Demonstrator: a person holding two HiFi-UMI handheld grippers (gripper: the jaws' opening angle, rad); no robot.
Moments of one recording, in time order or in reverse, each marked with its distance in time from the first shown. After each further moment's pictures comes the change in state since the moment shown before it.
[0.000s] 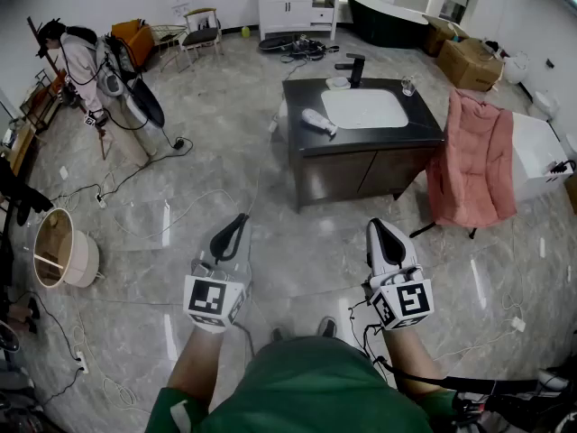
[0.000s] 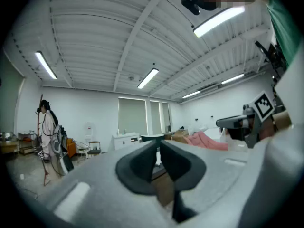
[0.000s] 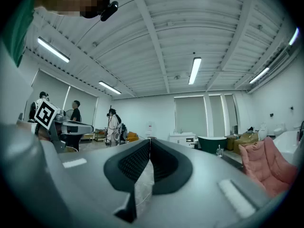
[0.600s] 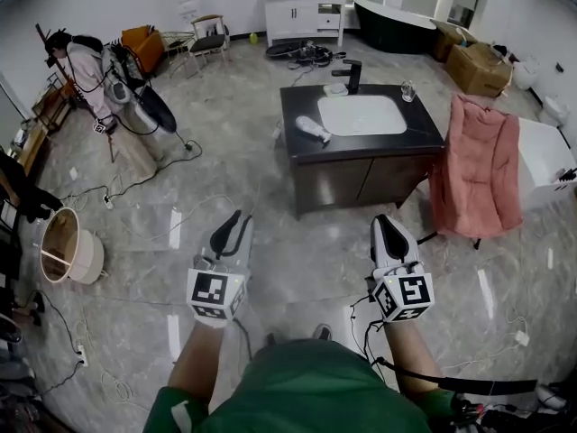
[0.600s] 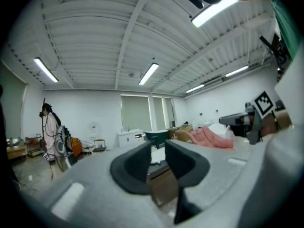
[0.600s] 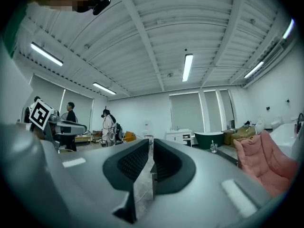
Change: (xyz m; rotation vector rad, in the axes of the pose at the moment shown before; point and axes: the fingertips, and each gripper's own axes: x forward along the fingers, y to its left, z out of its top) left arm 0.055 -0.060 0.001 0.022 0.065 0.061; right arm -0.019 -0.107 -0.012 0.070 0.031 -0.039
